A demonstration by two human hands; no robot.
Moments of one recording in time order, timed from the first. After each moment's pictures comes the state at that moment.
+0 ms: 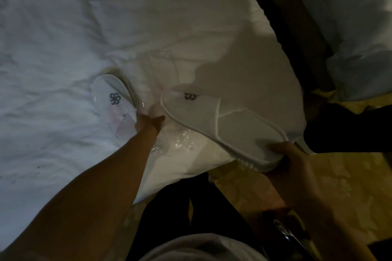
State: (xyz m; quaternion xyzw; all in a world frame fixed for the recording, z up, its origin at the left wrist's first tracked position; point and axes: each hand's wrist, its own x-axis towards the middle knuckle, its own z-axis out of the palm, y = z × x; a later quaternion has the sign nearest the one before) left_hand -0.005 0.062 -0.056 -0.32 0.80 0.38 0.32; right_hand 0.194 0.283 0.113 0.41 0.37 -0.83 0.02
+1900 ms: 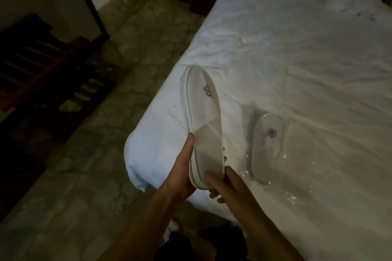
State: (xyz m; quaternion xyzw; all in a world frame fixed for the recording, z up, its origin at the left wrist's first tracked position) left_hand 0.199 -0.264 0.111 -0.21 0.39 0.89 0.14; right_hand 0.184 -0.108 0.130 -0.03 0.76 -0.53 0.37
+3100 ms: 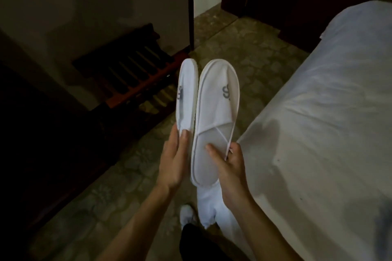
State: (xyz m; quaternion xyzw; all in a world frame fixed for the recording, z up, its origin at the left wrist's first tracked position) left_hand 0.252 -0.639 0.134 -0.36 0.67 0.61 -0.22; right_hand 0.174 -0.531 0.129 -0.05 0.70 -0.64 0.31
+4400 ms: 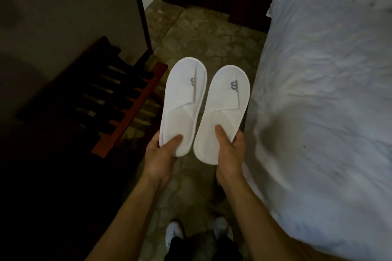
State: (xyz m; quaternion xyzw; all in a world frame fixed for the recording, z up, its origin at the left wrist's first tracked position) left_hand 0.243 -0.913 0.117 -0.37 0.44 0.81 -0.07; right_hand 0.179 -0.784 0.102 0.21 0.61 -0.75 0.10
